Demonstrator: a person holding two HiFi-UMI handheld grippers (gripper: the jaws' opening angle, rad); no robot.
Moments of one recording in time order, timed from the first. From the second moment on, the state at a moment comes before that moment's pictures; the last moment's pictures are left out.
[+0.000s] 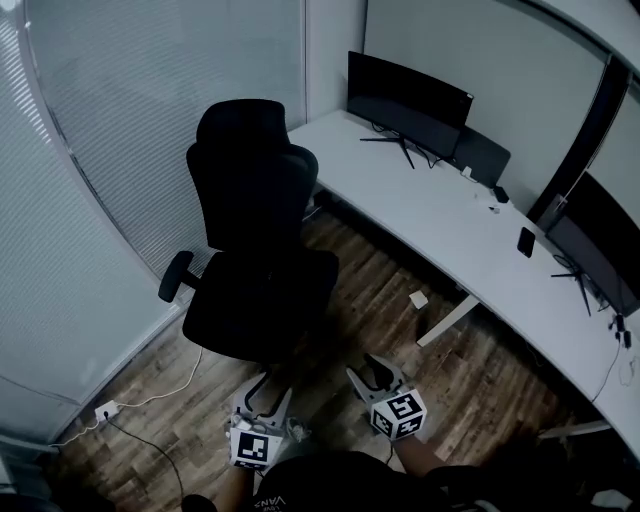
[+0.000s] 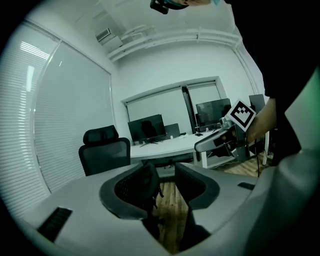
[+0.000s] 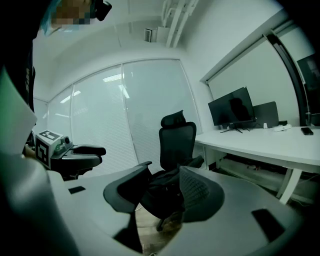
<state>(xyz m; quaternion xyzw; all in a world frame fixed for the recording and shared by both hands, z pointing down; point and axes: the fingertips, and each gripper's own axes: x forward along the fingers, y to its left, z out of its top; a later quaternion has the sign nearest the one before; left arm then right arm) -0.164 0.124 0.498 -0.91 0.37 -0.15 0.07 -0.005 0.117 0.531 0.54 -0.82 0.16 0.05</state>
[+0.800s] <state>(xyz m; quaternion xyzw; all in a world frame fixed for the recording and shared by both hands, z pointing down) -0.175 -0.017 0.583 -0.93 0.28 -0.22 0.05 -0.042 0.003 0.647 0.57 -0.79 0.20 0.12</state>
